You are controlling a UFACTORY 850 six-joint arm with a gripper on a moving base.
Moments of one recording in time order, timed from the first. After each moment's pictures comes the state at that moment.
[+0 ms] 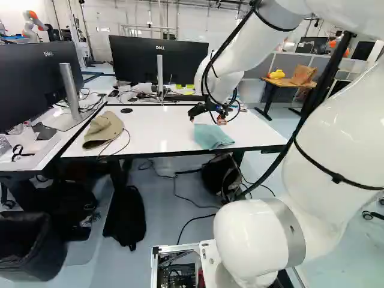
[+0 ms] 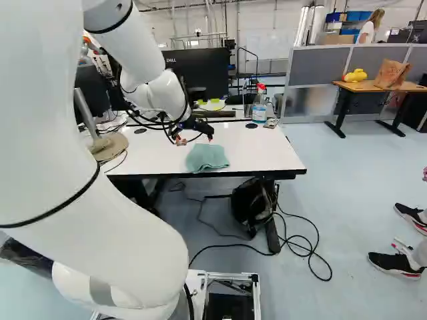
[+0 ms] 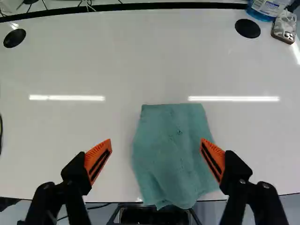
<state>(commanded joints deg) 1.1 3.1 -42.1 0.0 -8.7 0.0</state>
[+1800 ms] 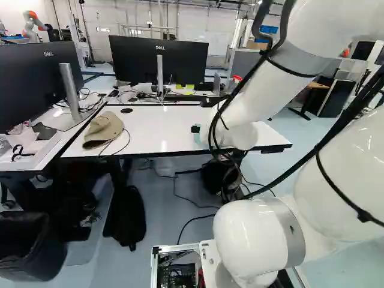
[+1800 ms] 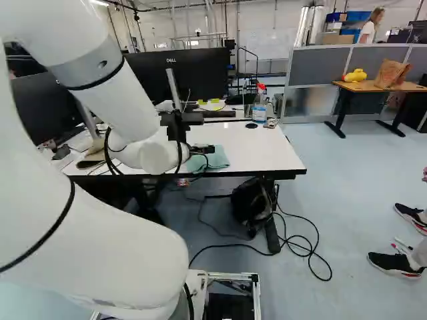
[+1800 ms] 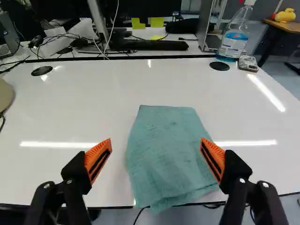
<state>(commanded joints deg) 0.2 13.0 -13.5 0.0 36.5 0.0</state>
